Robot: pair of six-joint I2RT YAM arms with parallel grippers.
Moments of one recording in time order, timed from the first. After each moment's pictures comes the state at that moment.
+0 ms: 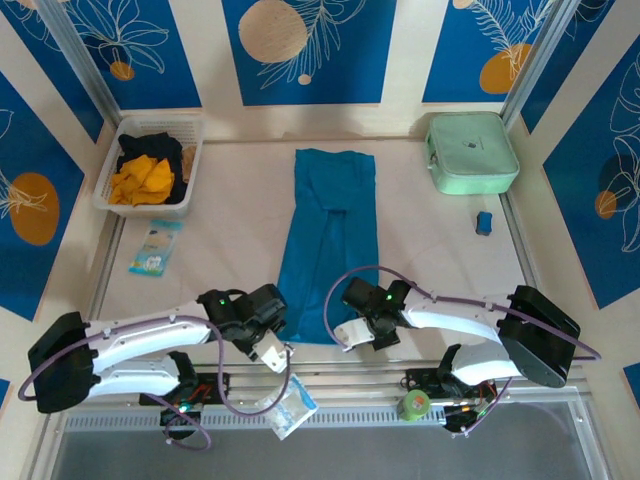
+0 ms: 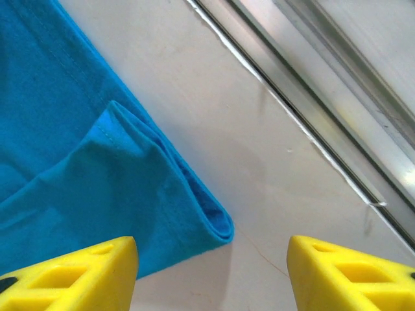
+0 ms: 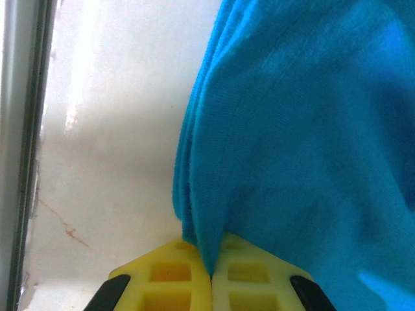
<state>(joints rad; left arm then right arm) -1.07 1.15 0.62 -0.73 0.02 1.29 0.99 1.32 0.63 -0.76 0.02 -0.92</state>
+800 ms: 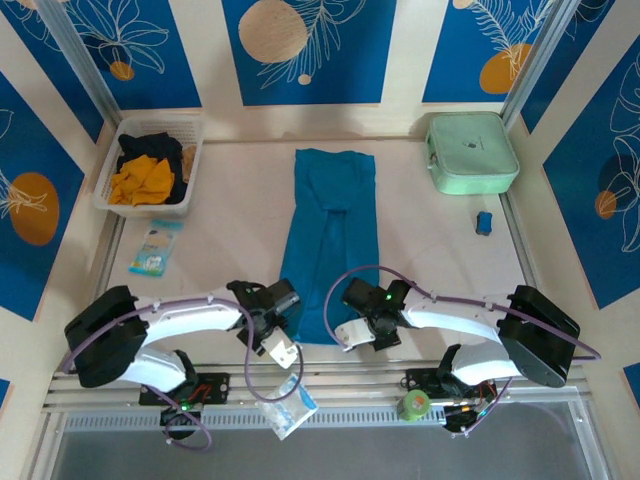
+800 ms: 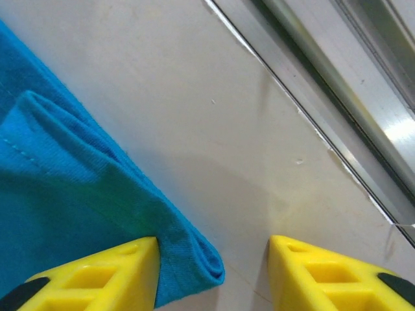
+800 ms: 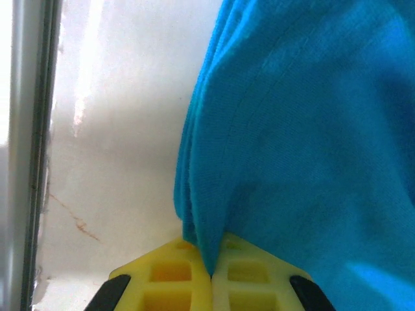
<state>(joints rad) -1.00 1.41 0.70 -0.75 0.04 1.31 1.00 1.32 0.63 -0.79 0.02 -0.90</state>
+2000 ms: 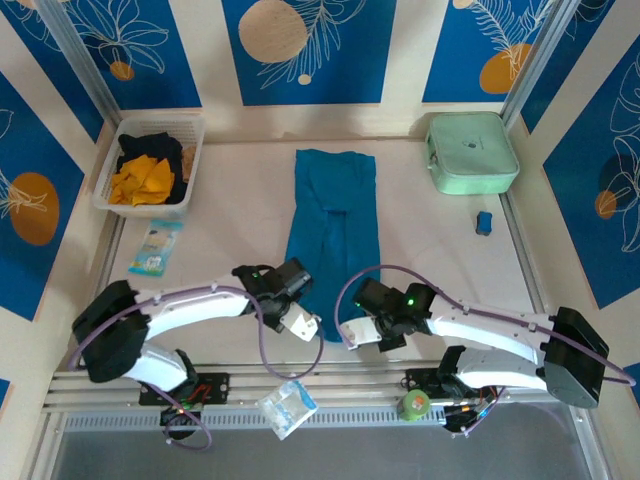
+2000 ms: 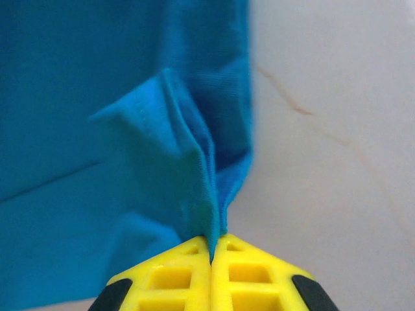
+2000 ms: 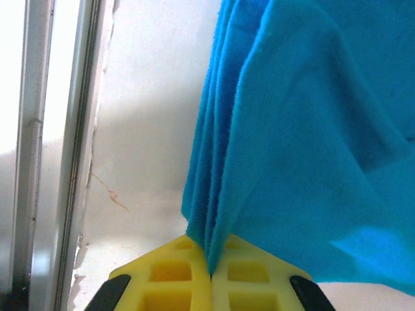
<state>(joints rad) -0.99 1.41 0.85 -0.66 -0.06 1.22 1.01 1.10 0.63 -0.86 0.02 -0.83</state>
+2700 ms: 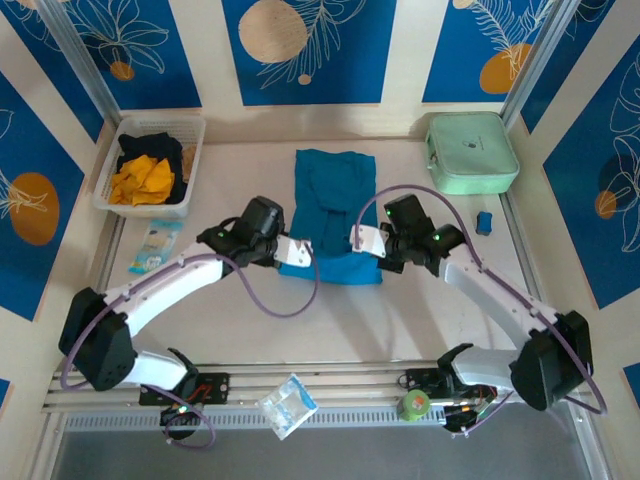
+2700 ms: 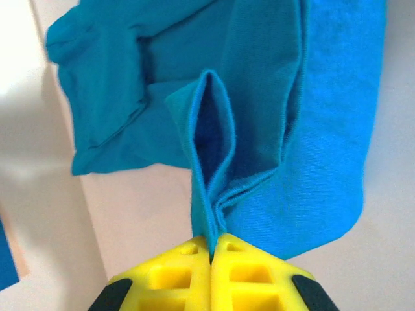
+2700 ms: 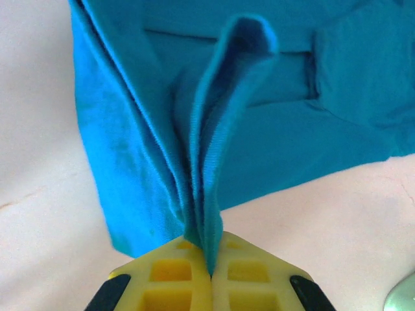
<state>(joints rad) -0.67 1.40 1.07 -0.50 -0.08 1.24 0.49 1.25 0.99 -0.71 -0.08 -0.91</state>
